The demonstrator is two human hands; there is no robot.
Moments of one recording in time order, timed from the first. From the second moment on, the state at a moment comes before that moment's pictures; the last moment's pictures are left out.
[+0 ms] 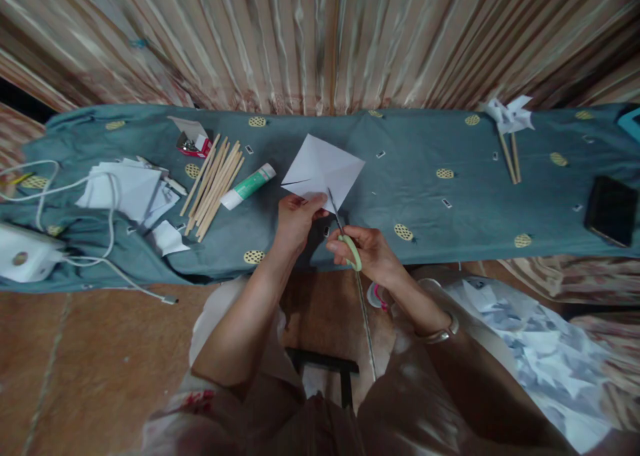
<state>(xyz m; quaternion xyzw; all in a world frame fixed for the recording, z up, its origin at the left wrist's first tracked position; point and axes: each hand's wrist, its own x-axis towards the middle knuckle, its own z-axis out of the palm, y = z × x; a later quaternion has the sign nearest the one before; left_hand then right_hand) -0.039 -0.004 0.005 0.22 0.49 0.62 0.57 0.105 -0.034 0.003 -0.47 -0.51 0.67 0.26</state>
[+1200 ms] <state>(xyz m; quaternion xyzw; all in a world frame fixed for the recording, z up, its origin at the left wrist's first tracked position) -0.035 -0.006 0.004 0.23 0.49 0.61 0.58 0.106 -0.030 0.005 -0.48 -0.51 0.66 0.28</state>
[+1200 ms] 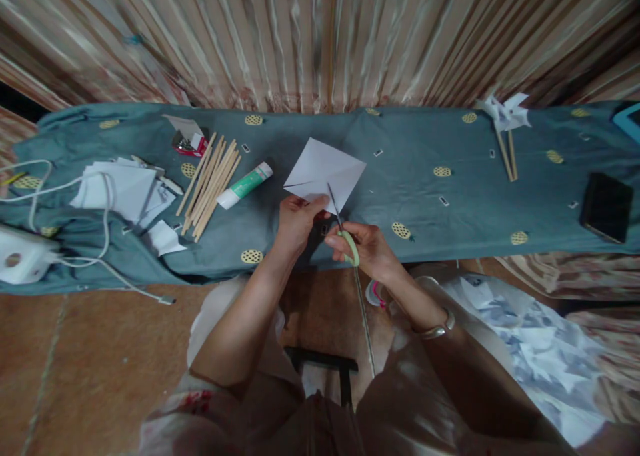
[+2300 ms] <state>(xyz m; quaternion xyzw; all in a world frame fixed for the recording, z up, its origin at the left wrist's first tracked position) -0.039 -0.005 0.006 0.23 0.50 0.62 0.57 0.107 -0.031 0.010 -0.47 -0.53 0.66 0.25</state>
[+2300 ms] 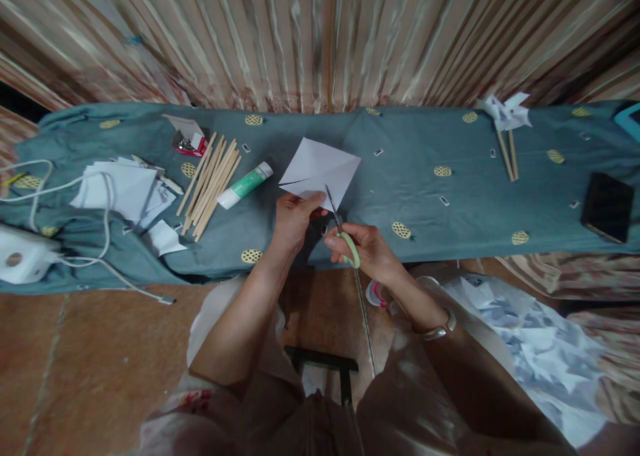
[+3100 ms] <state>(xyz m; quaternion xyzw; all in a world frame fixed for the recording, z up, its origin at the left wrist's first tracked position) -0.041 -0.009 0.000 0.41 0.54 0.52 0.51 0.159 0.013 0.022 -0.54 -0.51 0.48 0.46</state>
